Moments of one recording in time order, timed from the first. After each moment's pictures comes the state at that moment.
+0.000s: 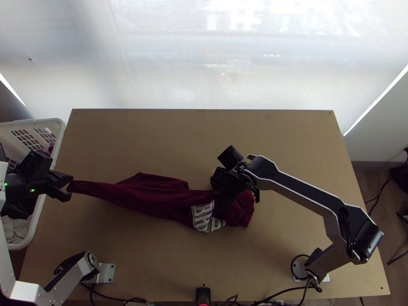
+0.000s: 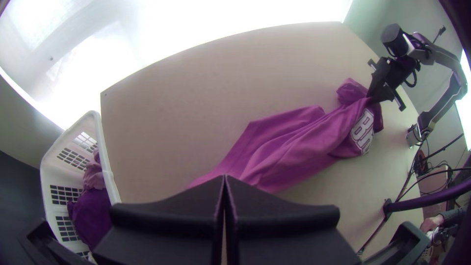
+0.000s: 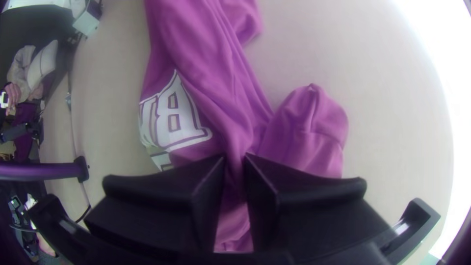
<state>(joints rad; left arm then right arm) 0.51 1.07 1.33 -1.35 0.44 0.86 0.79 1.70 1.28 -0.81 -0.24 -0.35</state>
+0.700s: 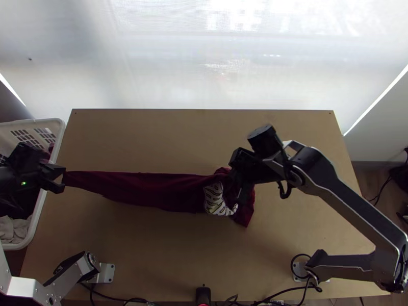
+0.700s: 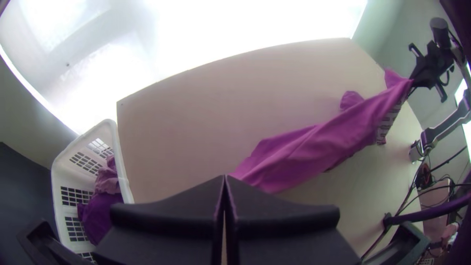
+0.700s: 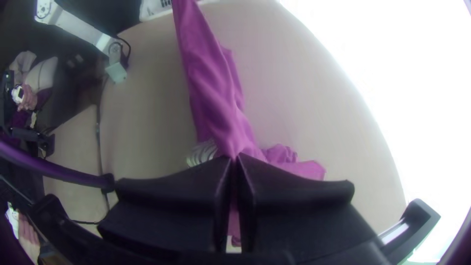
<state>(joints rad) 0.53 1.12 1.46 -1.36 0.45 0.82 0.76 1.42 1.52 -1.01 -0.25 -0.36</state>
